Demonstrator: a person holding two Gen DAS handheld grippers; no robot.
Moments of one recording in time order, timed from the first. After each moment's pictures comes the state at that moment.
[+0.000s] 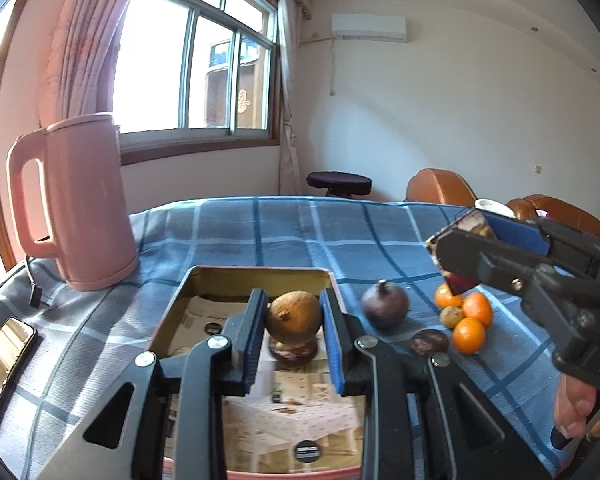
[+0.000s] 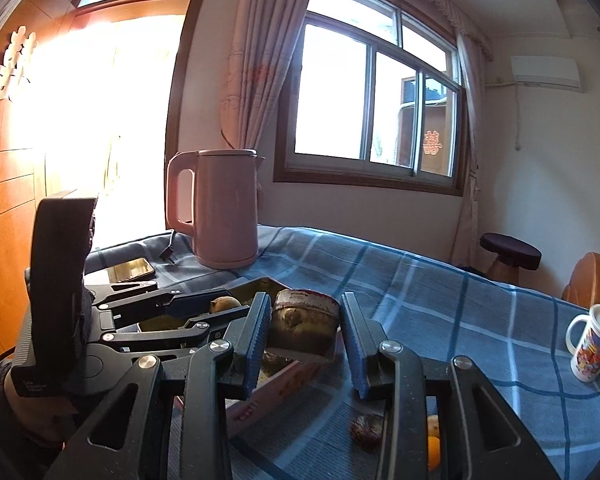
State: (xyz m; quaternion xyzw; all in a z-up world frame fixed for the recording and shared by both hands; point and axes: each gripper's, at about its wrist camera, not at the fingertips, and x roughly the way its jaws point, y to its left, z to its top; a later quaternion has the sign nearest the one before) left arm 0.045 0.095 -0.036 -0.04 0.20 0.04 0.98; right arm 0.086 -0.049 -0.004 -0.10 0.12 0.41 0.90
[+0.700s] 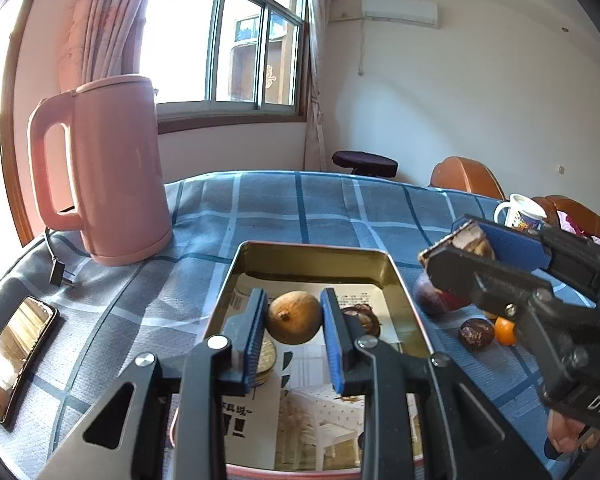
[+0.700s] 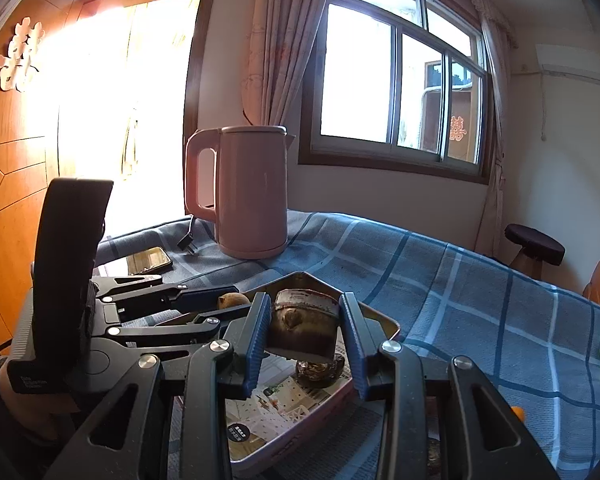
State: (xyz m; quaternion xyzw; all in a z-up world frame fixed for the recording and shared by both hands) left arm 0.051 0.133 -0.045 -0.06 0.24 0.07 0.97; right arm 0.098 0.002 -0.016 -0.11 0.15 0.44 0.88
